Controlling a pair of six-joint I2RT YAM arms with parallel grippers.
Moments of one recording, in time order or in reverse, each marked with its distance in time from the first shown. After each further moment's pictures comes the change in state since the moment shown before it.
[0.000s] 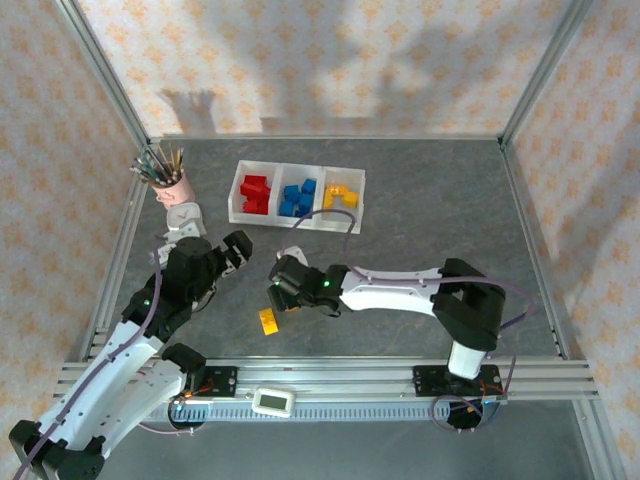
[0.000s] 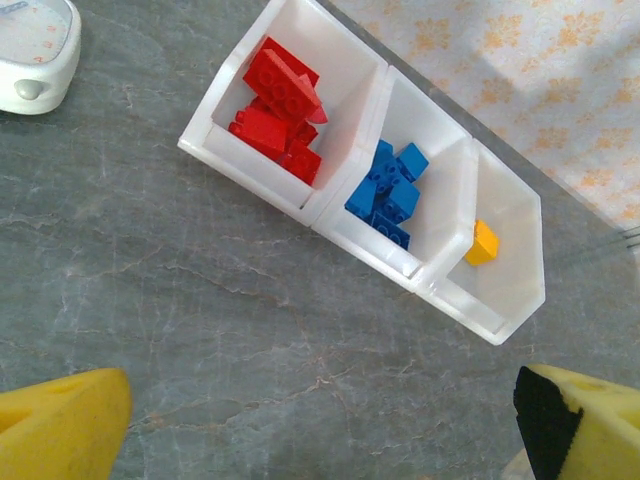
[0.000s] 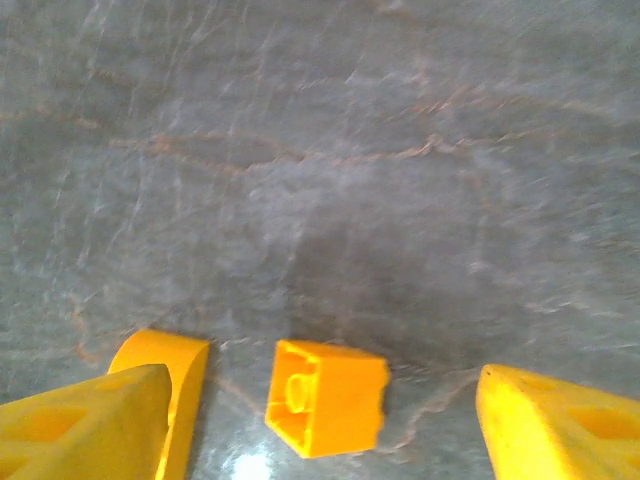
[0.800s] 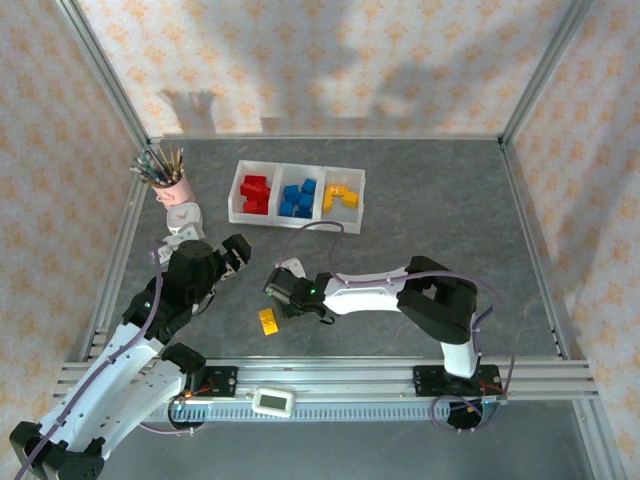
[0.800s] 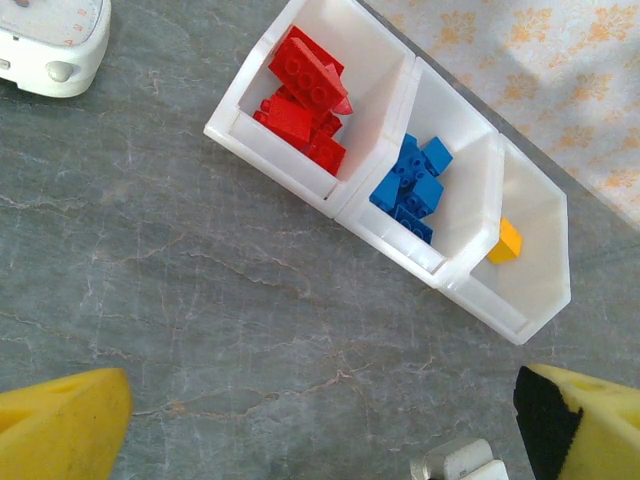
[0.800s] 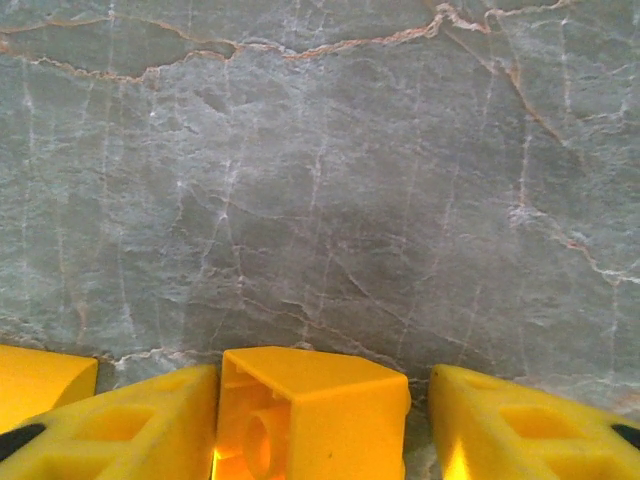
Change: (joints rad) left arm 0.000 -0.009 -0.023 -0.018 -0.015 -0.019; right arm 0.010 0.148 0.009 0.014 0.032 0.050
